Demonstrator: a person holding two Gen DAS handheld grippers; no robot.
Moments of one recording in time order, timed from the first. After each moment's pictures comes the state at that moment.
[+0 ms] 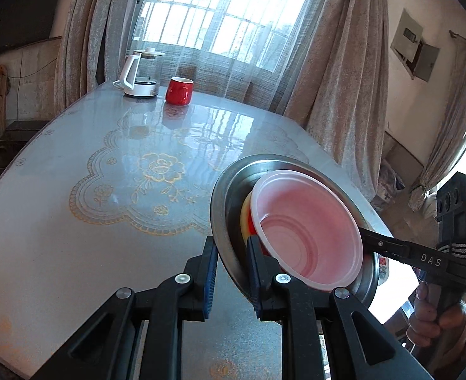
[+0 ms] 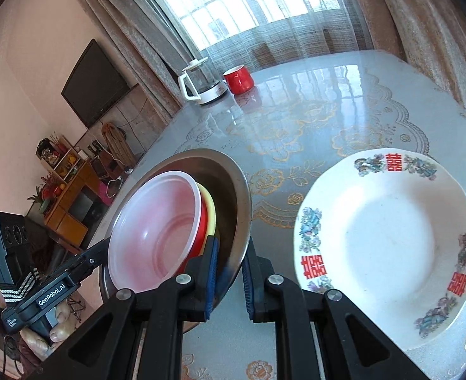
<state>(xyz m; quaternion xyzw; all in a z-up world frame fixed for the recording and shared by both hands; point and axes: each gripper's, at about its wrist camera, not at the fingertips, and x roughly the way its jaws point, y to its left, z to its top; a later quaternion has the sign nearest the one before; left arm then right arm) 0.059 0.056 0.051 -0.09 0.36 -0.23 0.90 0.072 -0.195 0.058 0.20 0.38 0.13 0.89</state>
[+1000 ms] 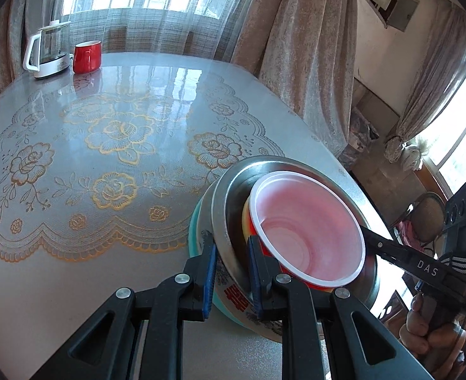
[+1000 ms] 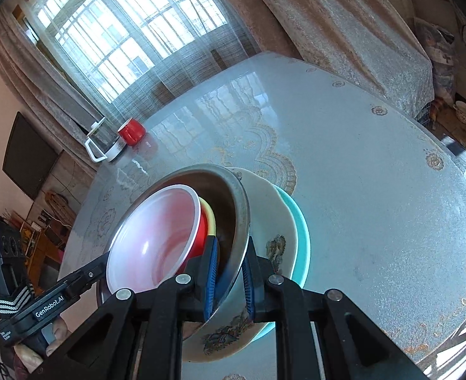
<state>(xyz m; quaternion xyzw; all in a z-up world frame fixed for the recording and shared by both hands) 0.102 -0.118 0.026 -0.03 0.44 -0.31 0.84 0.039 -0.344 0.024 0.28 0.38 -0.04 0.88</state>
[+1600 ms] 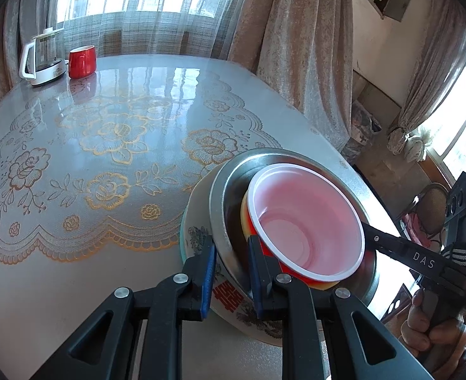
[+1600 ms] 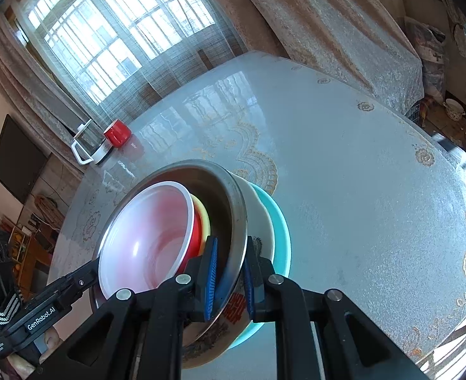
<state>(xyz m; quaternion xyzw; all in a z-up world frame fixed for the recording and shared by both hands) 0.096 -0.129 0.023 -0.01 0.44 -0.31 0.85 0.039 -0.353 0.015 0.29 0.38 -0.06 0.88</state>
